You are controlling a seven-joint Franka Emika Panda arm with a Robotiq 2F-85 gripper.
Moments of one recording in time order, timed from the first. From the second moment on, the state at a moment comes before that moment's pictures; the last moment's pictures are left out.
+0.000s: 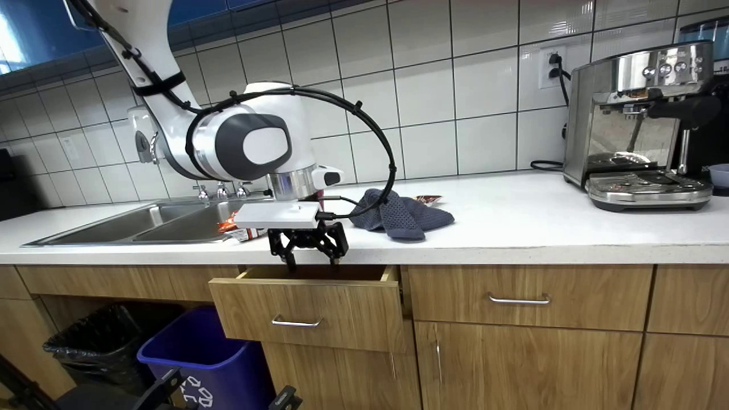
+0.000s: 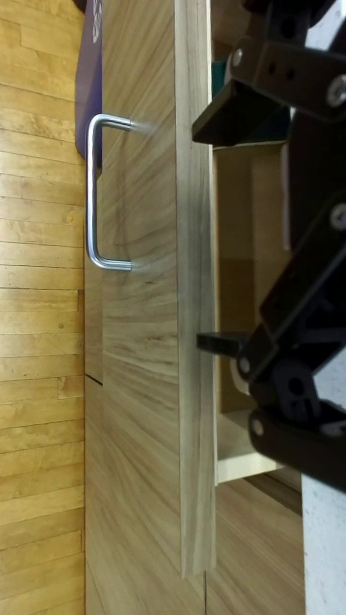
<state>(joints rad) -0.01 0.16 -0.08 -2.63 0.20 2.88 -0.40</state>
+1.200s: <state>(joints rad) -0.05 0.25 -0.02 -2.59 0.14 2.95 -0.36</state>
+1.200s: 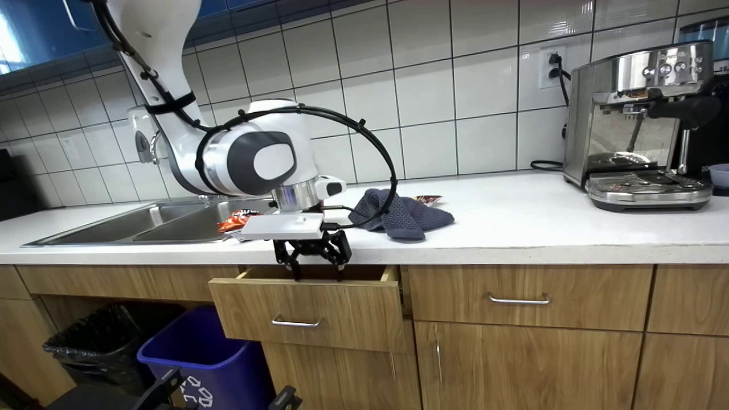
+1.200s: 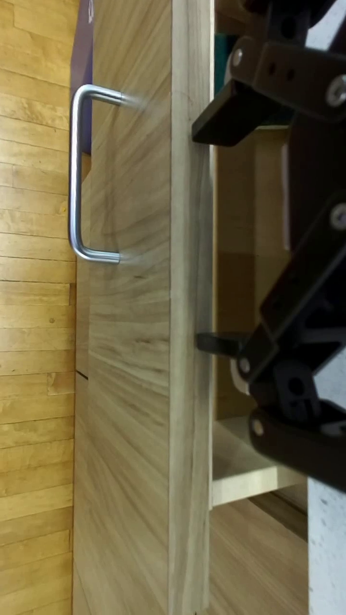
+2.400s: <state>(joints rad) -0.05 0.33 -0.05 -2.55 0.00 3.01 -0.20</state>
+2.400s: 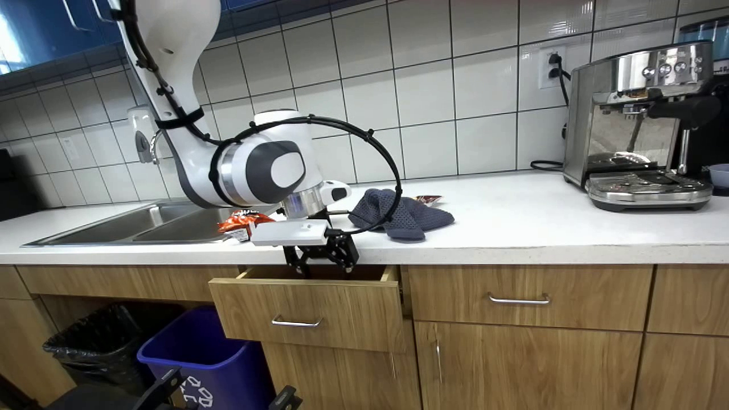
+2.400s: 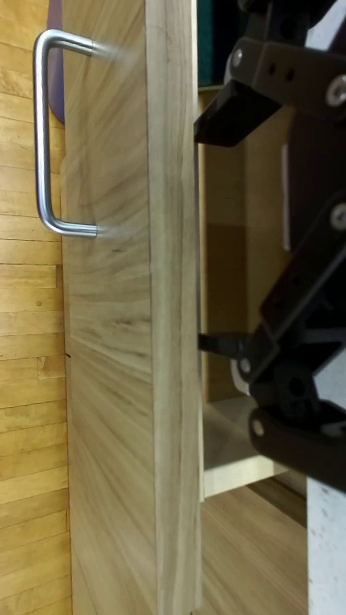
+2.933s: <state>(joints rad) -0.05 0.33 -0.05 -2.55 0.00 2.99 -0.18</state>
